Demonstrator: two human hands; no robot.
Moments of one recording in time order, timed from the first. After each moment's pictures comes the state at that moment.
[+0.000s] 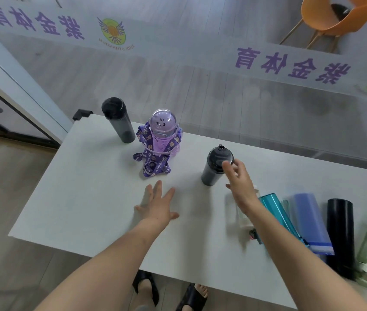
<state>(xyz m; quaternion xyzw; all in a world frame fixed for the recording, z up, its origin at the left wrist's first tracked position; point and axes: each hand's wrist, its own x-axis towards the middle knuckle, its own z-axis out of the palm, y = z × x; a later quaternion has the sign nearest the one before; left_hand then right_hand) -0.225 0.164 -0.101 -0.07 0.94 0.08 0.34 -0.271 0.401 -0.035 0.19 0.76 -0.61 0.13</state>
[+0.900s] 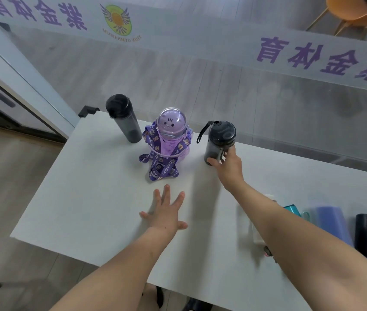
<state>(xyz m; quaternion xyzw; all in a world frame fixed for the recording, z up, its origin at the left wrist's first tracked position) -0.235 0.168 -0.124 -0.06 0.93 0.05 0.37 -0.369 0.356 -0.112 0.10 0.84 -0.53 0.05</state>
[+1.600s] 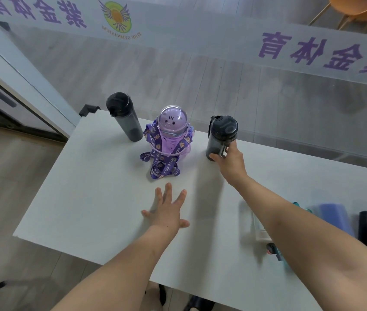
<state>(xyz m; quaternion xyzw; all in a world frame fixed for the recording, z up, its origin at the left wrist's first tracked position) -0.236 0.167 -0.125 -0.06 0.92 0.05 0.37 -0.381 0.358 -0.111 0.09 0.85 -0.52 0.07</state>
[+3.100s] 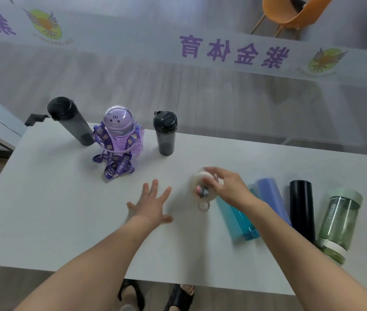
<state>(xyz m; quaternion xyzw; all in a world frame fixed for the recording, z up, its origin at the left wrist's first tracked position) -0.232 0.240 -0.116 0.05 0.93 0.06 0.35 -0.253 0.498 -0.044 0.04 0.90 -0.41 0.16</state>
